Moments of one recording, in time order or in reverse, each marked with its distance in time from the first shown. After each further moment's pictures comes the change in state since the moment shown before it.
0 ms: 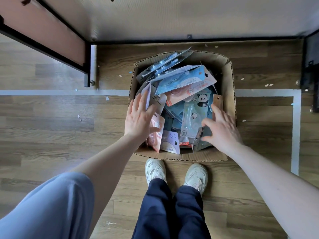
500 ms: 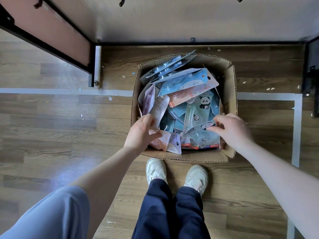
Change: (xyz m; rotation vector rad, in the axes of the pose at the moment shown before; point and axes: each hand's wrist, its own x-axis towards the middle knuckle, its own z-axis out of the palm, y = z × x) left_hand -0.030 -0.008 0.021 -0.570 0.039 -0.065; right_hand 0.002 0.015 -0.018 0.253 0.089 0.128
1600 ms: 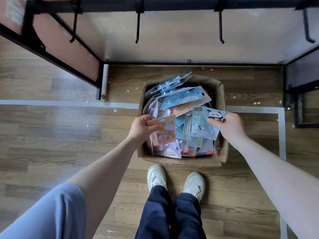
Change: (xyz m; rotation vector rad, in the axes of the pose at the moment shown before) left_hand 0.017 0.039 -0.060 -0.622 -0.021 -0.374; right_hand -0.007 -0.043 -0.055 0.528 0.172 0.215
